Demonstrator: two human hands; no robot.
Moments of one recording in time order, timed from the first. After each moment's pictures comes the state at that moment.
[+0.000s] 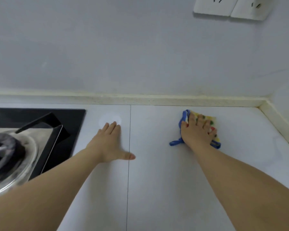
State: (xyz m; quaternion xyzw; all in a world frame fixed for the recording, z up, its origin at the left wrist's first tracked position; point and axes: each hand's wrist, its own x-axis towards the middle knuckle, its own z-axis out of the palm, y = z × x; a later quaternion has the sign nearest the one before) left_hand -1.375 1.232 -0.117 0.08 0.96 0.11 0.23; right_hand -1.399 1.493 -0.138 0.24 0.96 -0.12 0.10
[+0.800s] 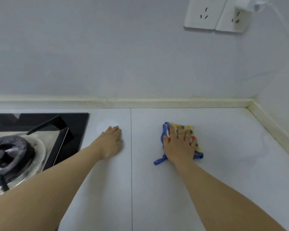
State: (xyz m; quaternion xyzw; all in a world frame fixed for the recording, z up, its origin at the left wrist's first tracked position) left_hand -1.374 1.220 -0.115 0.11 0.95 0.16 0.23; right_hand -1.345 1.438 -0.142 0.17 0.97 -0.12 0.09
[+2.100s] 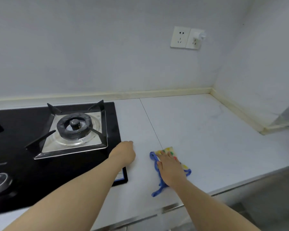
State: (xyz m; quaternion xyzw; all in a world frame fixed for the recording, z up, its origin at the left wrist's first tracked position) left_hand -1.154 1.117 -0.083 0.13 0.95 0.18 0.20; right_hand -1.077 1.270 -0.115 0.13 0.97 -0.14 0.14
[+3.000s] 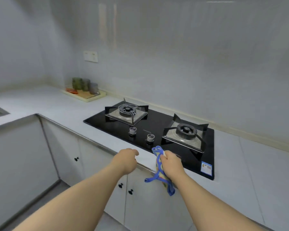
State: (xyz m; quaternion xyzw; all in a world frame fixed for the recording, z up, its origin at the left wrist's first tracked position) left_hand -0.886 0.856 -0.023 -0.15 0.97 0.19 0.04; right_hand -0.944 1.011 -0.028 -0.12 0.91 -0.39 0.10
